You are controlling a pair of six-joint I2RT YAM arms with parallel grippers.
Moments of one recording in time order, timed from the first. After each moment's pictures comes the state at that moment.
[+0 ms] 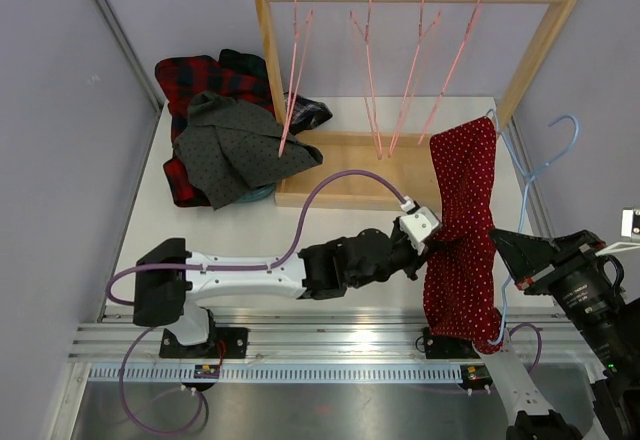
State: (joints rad) left arm -1.39 1.62 1.21 0.30 -0.25 -0.15; right arm 0.03 0.61 1.80 -1.26 -0.32 0.72
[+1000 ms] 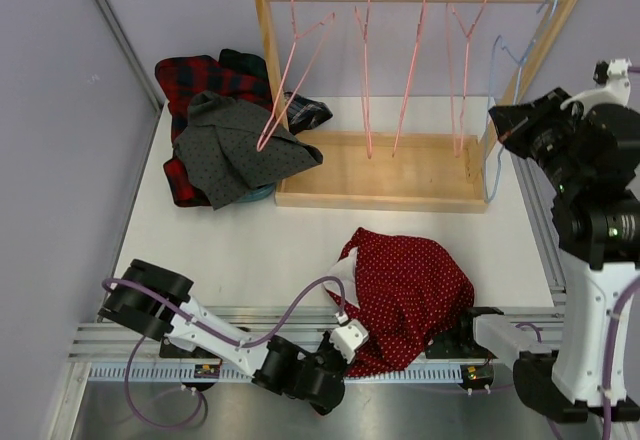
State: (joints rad) left arm -1.94 1.49 0.63 0.04 -0.69 -0.87; right arm 0.03 0.98 1.74 -0.88 -0.09 0.61
